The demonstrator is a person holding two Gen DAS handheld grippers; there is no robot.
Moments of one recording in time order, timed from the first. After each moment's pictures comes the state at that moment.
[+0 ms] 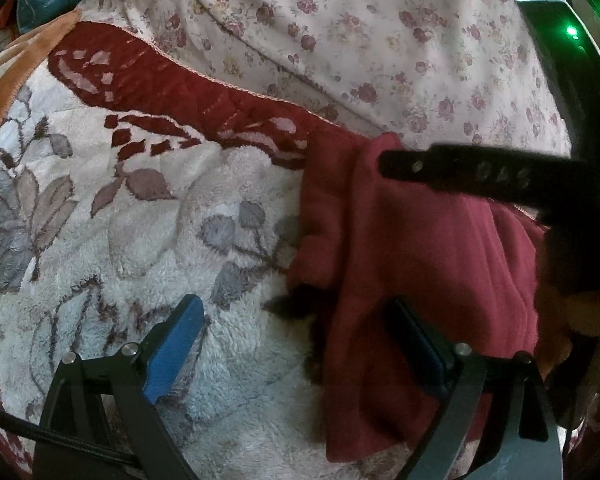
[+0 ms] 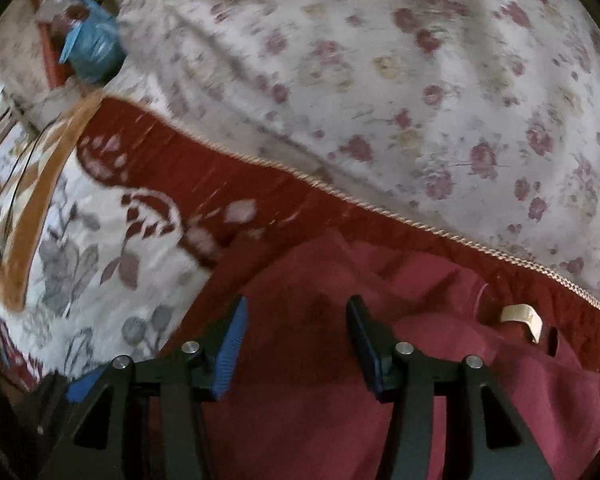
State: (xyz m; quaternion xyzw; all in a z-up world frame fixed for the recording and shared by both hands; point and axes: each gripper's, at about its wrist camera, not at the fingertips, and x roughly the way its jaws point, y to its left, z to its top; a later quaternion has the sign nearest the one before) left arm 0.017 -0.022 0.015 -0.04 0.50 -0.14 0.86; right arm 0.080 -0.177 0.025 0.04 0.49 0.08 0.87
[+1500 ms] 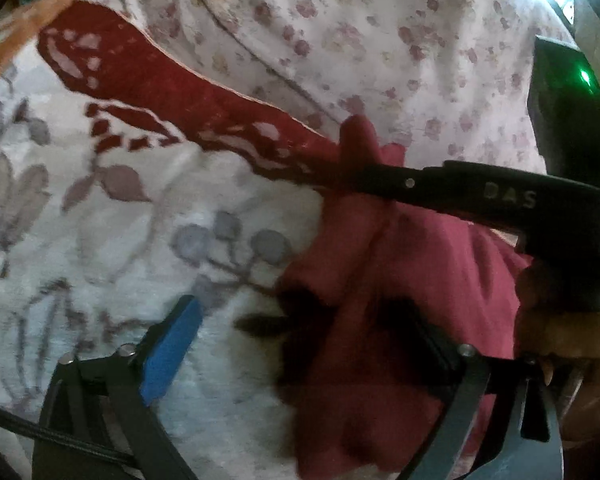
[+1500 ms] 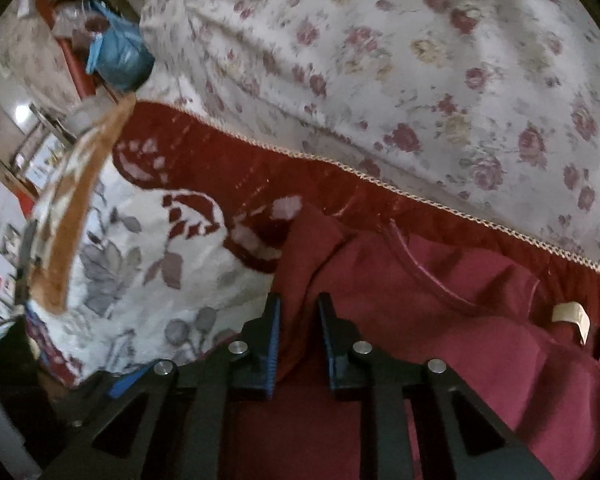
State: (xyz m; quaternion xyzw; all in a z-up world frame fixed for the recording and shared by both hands) left arm 0.027 -0.021 0.014 -0.11 0.49 -0.18 0.84; right arm 0.081 -0.177 0.027 0.11 0.49 0.15 0.85
